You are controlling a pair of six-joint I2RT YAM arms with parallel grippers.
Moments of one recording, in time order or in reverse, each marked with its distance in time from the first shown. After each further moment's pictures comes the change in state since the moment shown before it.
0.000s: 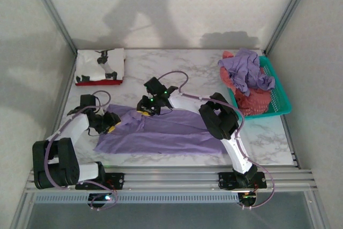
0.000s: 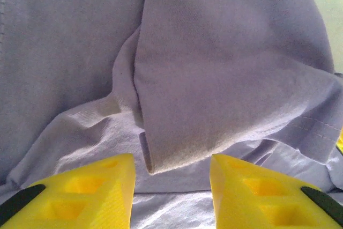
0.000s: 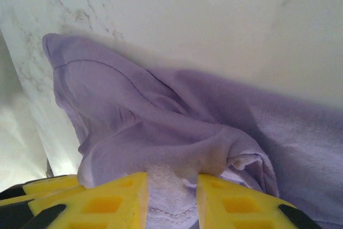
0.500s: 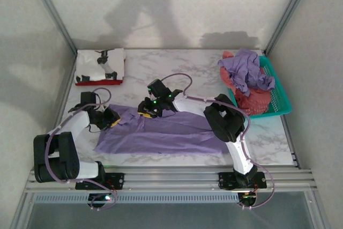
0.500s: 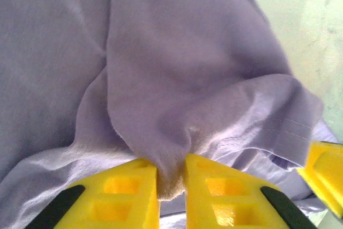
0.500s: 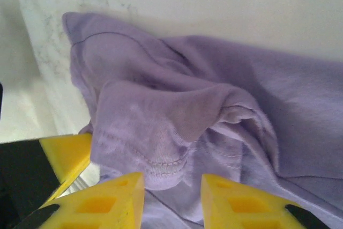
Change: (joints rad) left arm -0.002 0.054 0.037 0.077 0.037 -0.032; right arm 0.002 -0.090 -0.142 0.129 -0.050 0.020
